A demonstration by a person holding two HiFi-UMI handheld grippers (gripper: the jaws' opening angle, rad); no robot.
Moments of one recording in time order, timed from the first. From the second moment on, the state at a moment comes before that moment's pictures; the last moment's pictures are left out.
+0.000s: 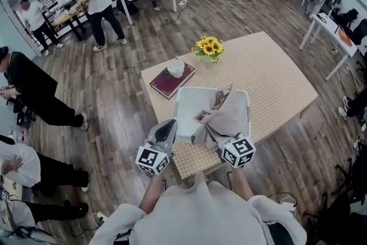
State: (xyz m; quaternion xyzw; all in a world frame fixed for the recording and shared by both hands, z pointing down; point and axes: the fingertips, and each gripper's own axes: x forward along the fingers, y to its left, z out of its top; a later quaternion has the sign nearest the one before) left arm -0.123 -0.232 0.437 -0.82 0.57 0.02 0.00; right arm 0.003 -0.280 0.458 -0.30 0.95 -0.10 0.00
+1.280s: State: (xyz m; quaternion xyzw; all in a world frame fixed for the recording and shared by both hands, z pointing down) left arm -0.116 0.031 0.423 -0.87 0.49 0.06 -0.01; right arm 0.017 0.016 0.461 -0.40 0.92 -0.06 -0.04
